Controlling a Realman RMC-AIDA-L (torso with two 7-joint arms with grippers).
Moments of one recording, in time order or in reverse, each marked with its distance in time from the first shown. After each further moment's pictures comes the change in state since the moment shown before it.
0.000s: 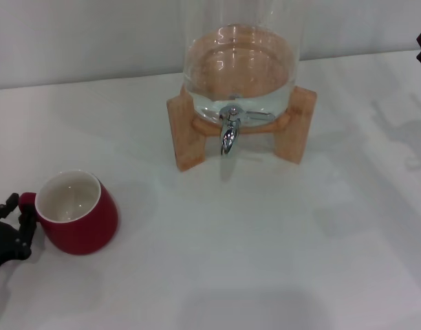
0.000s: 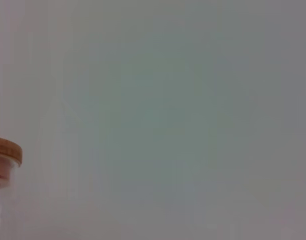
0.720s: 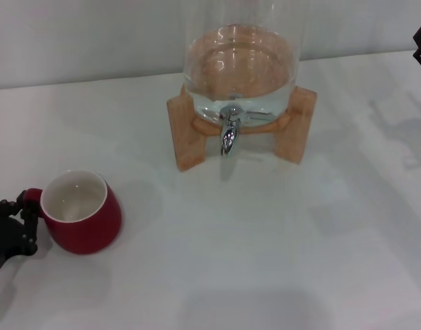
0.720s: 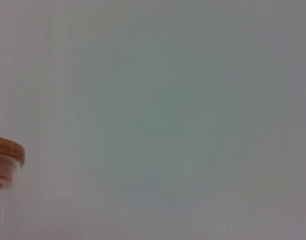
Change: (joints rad) left arm -0.012 0.000 0.000 -0.013 0.031 -0.001 0.000; right arm 0.009 0.001 -0.001 0.000 0.000 0.005 0.000
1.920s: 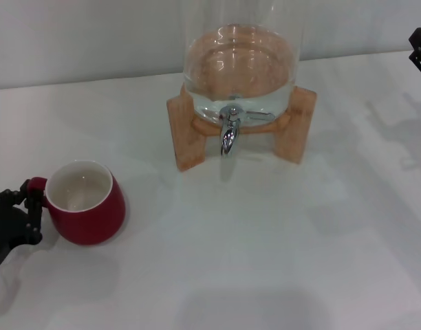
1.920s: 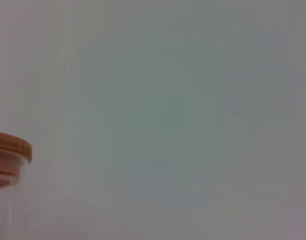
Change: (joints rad) left arm -0.017 -0.011 0.008 0.000 -0.035 -0.015 -0.009; right arm 0.000 0.002 -0.013 0.000 0.000 0.000 0.001
